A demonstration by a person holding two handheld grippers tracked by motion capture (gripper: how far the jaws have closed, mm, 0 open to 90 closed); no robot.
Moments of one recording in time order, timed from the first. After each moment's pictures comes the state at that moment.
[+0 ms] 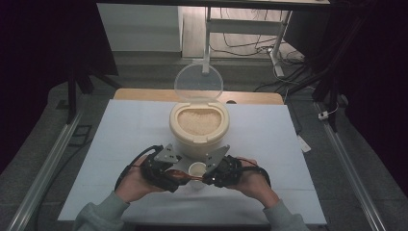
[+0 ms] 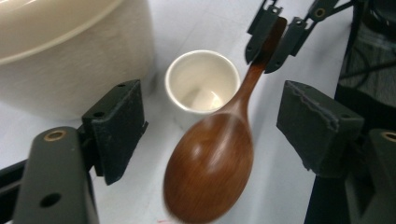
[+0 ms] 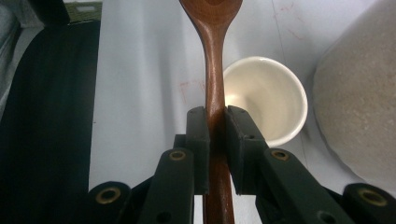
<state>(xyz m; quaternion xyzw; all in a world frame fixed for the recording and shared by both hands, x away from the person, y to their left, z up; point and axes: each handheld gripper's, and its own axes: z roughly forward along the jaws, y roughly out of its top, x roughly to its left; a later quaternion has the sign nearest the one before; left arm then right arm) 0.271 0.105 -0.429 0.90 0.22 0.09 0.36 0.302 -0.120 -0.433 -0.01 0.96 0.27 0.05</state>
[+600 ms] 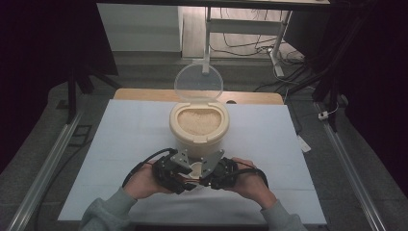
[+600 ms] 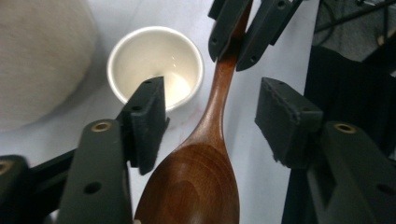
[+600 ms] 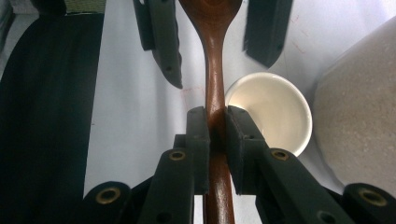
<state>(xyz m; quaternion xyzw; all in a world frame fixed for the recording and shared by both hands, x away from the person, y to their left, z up) 0.284 0.080 -0.441 0.94 0.16 0.00 0.30 0.293 -0.110 -0.433 -0.04 0.96 0.27 0.07</state>
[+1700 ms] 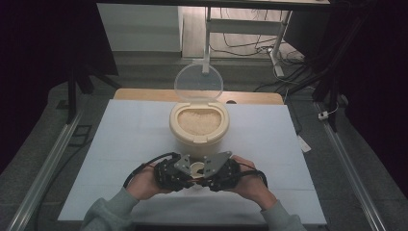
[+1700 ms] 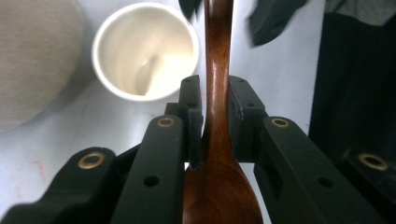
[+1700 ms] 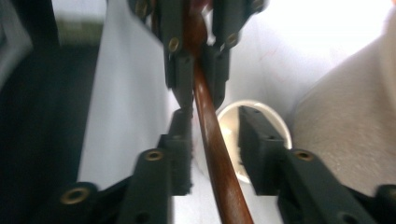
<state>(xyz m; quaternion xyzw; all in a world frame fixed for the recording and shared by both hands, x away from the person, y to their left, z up) 0.279 0.079 -0.447 0.95 0.14 0.04 0.28 0.289 -0.118 -0.423 -0.03 0.94 0.34 0.09</state>
